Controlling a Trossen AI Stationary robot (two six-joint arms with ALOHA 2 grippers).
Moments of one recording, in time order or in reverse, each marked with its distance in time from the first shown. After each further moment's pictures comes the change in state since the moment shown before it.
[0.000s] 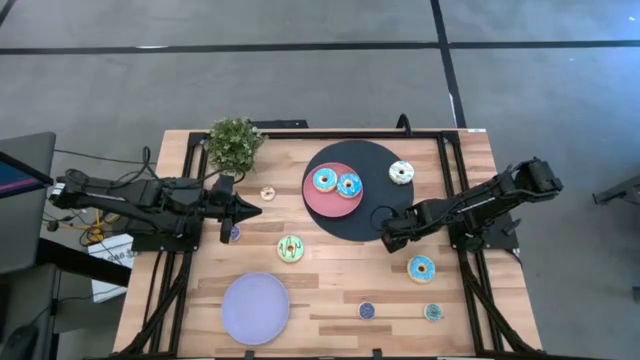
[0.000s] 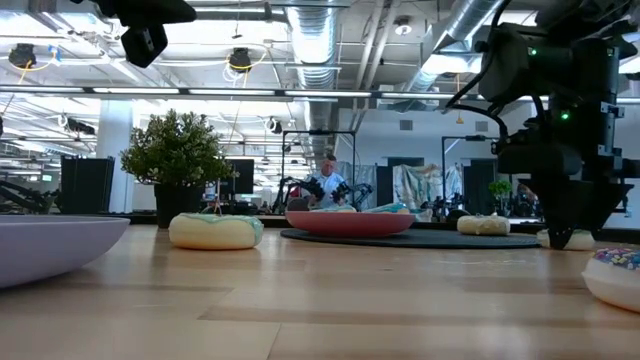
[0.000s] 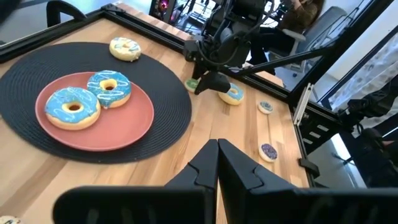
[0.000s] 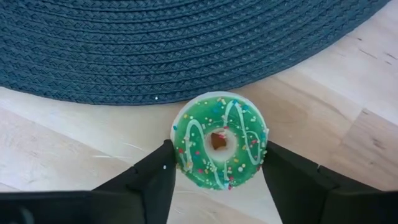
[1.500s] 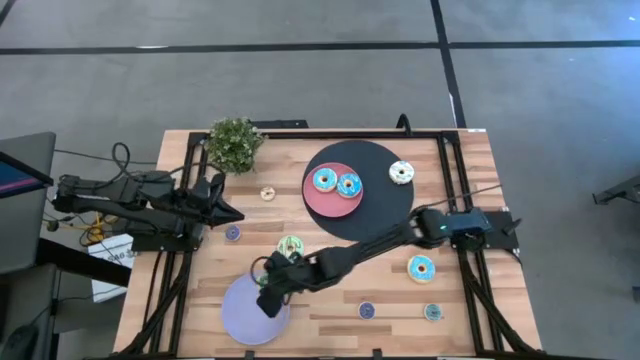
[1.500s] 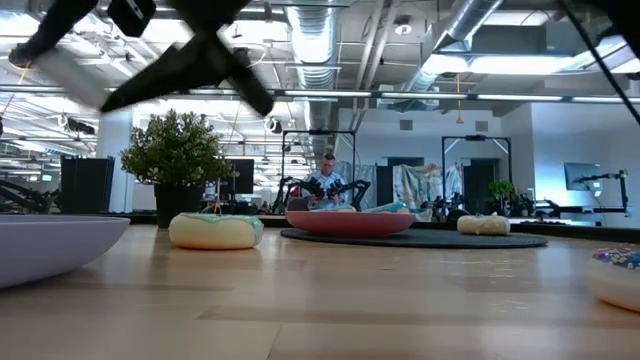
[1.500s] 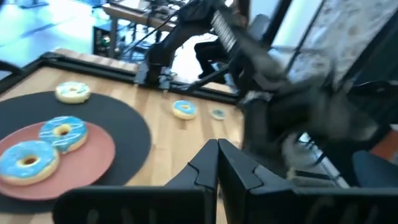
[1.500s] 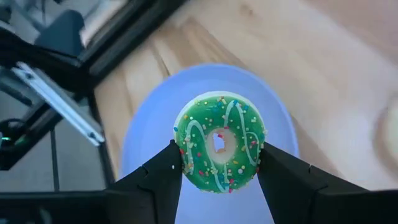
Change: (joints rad) left arm 0.001 -0.183 0.000 -0.015 0.195 0.185; right arm 0.175 1.013 1.514 0.266 0.087 -0.351
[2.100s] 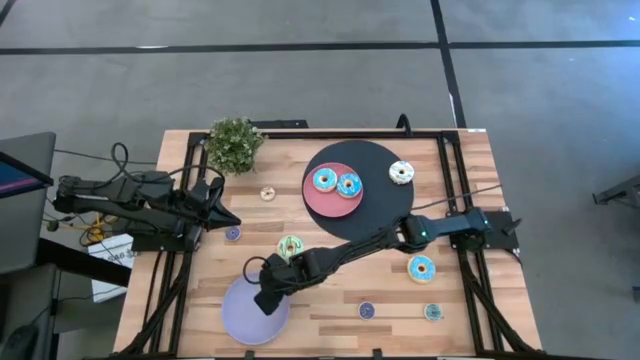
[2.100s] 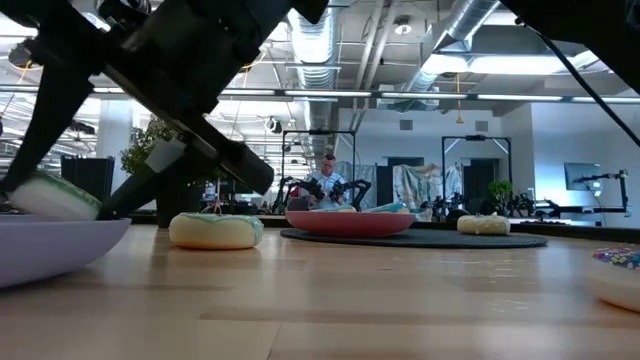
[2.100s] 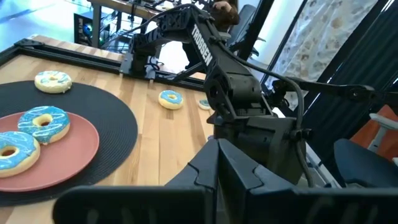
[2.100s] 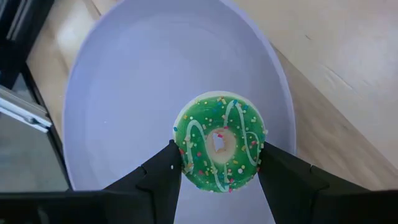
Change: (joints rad) left arm 0.000 -0.021 0.000 -0.046 0.062 -0.014; right arm -0.034 0.180 0.199 -0.193 -0.181 0.150
